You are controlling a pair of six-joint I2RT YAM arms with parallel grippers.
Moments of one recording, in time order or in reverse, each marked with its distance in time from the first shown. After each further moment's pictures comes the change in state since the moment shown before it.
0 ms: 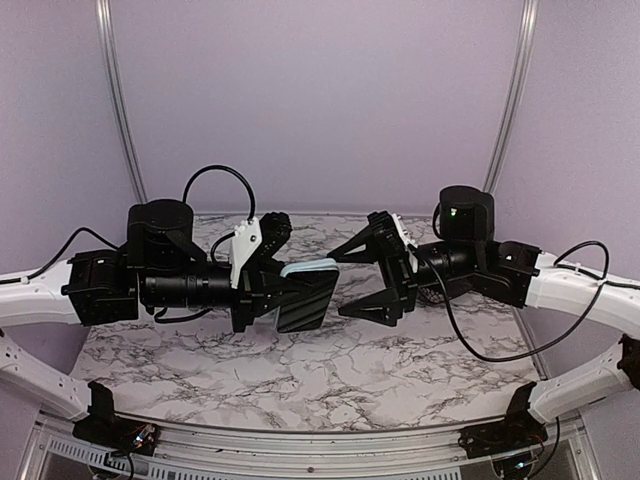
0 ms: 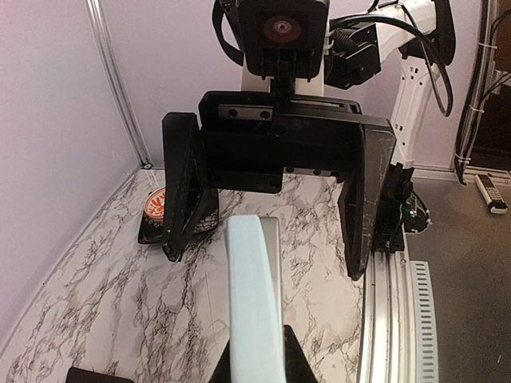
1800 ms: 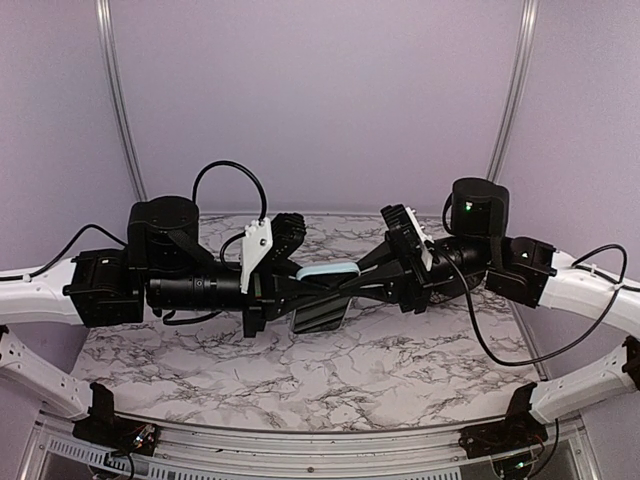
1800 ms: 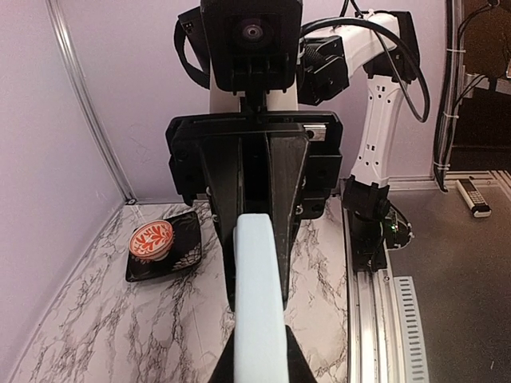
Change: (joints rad) left arm -0.072 0.046 0.070 0.029 0.010 0.043; right arm 0.052 -0.045 0.053 -0.059 -0.028 0.012
